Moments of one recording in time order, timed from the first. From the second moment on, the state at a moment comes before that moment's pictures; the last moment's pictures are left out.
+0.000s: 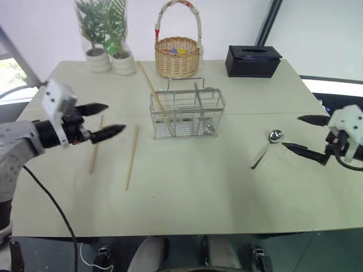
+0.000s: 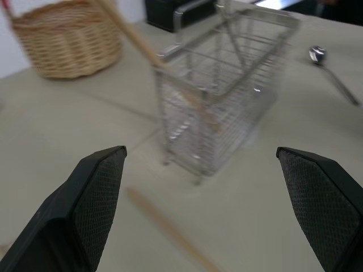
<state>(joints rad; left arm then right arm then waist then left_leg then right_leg) -0.34 0.98 0.27 -0.30 -0.73 0.76 -0.94 -0.21 -1.10 -0.29 0.04 0.37 0.14 1.16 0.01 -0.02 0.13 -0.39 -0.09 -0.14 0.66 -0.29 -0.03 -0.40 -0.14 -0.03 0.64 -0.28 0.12</state>
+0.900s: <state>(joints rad) -0.47 0.96 0.18 -0.43 -0.82 0.89 -0.96 -1.28 -0.80 0.77 1.28 -0.82 -0.97 1.05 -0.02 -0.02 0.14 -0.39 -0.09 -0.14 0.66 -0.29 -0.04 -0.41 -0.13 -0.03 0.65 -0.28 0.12</state>
